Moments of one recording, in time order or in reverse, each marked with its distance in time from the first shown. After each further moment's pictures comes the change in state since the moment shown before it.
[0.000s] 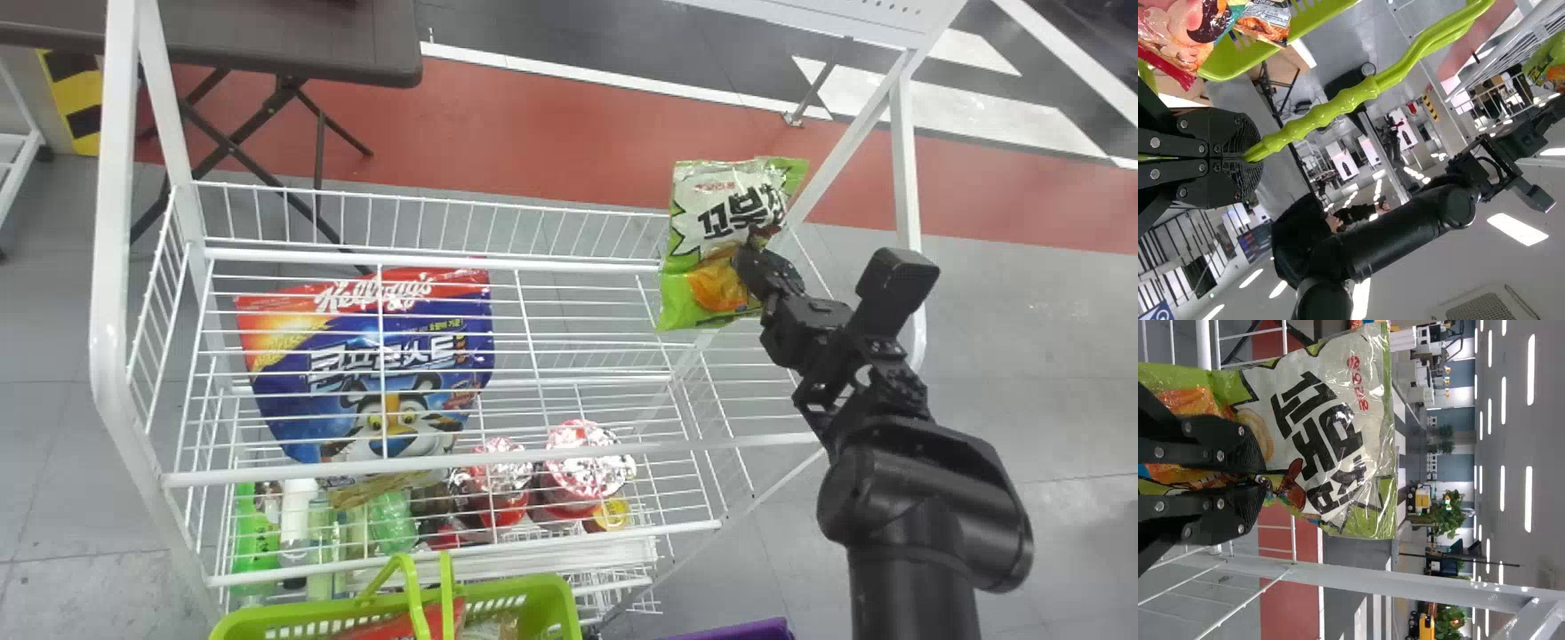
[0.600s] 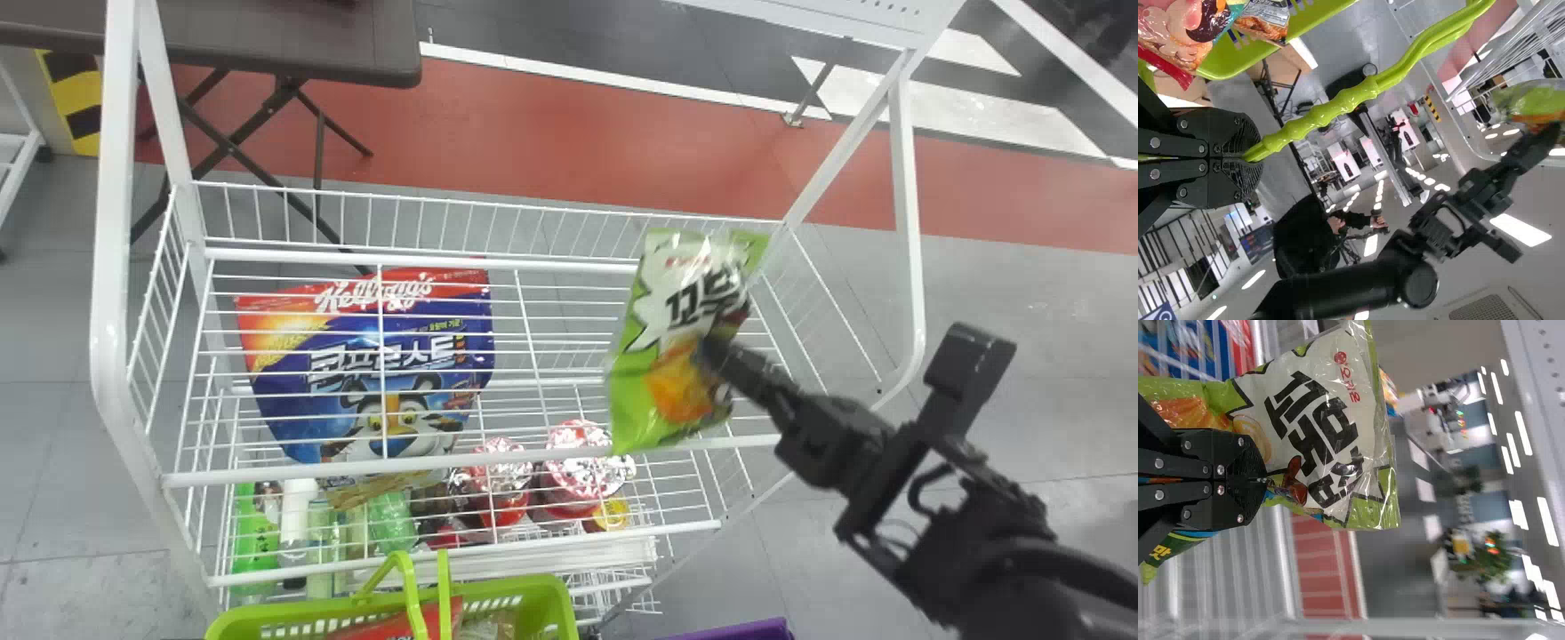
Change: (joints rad) left arm 0.001 0.003 0.004 -0.011 -0.003 0.003 -0.002; right arm 0.376 0.088 -0.109 -0.642 -0.320 0.631 0.152
